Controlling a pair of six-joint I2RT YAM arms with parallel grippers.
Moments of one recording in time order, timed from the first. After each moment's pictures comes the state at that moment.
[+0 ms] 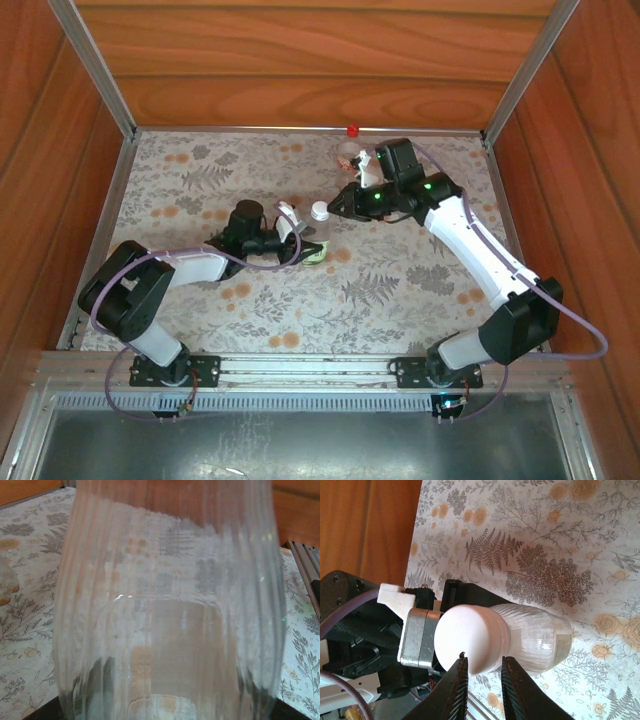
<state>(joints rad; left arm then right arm) -0.61 1.59 0.66 0.54 0.70 0.09 0.53 1.46 1.40 -0.80 -0.57 0.48</state>
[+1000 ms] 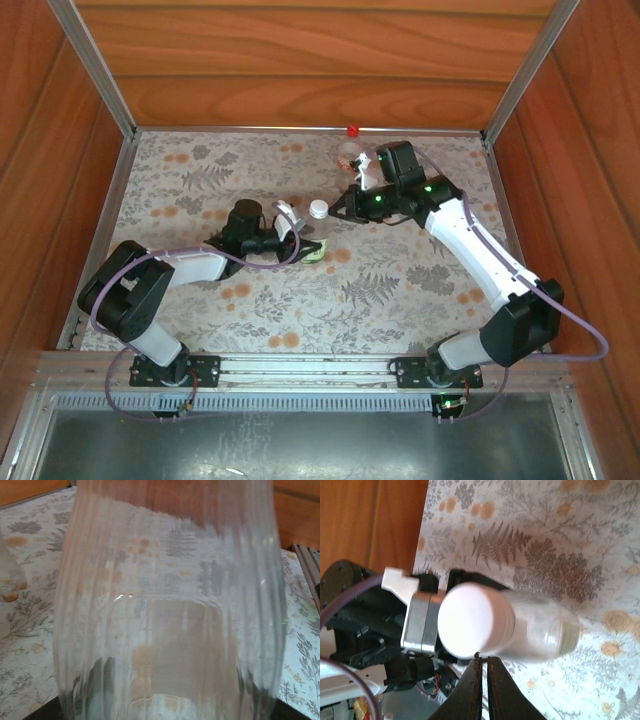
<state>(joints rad) -0.60 1.59 0.66 0.54 0.69 0.07 0.53 1.43 1.35 -0.79 -0.62 0.49</state>
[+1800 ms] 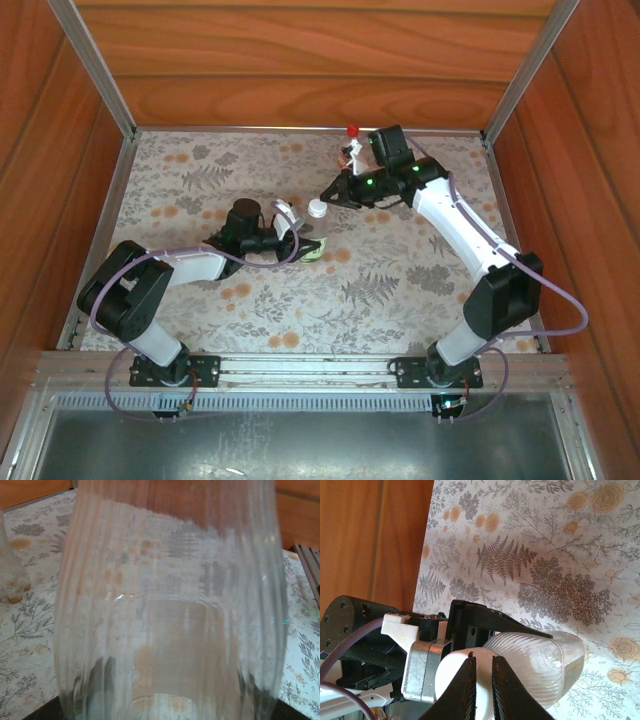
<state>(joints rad) -0.60 1.59 0.66 0.55 0.70 0.07 0.51 1.59 1.50 -0.79 -0.67 0.47</state>
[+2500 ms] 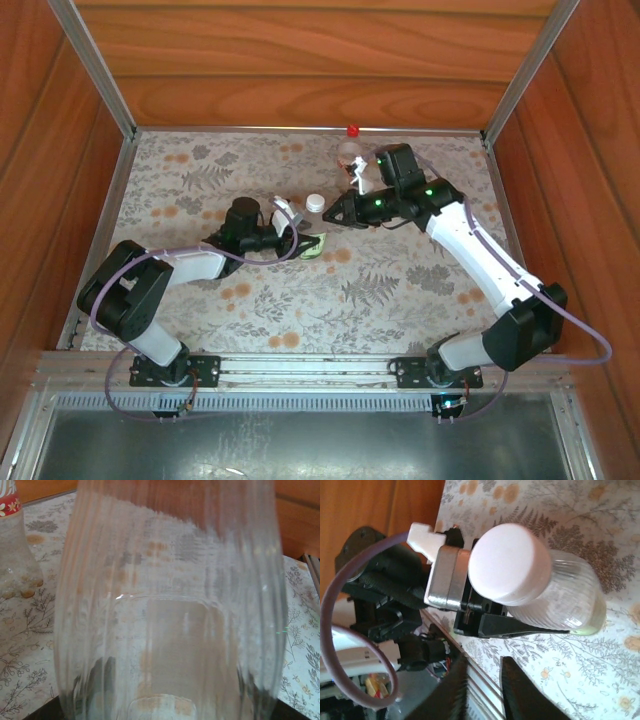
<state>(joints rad) -0.59 1.59 0.67 0.55 0.67 0.03 0.54 1.42 1.36 -0.81 -0.67 0.44</state>
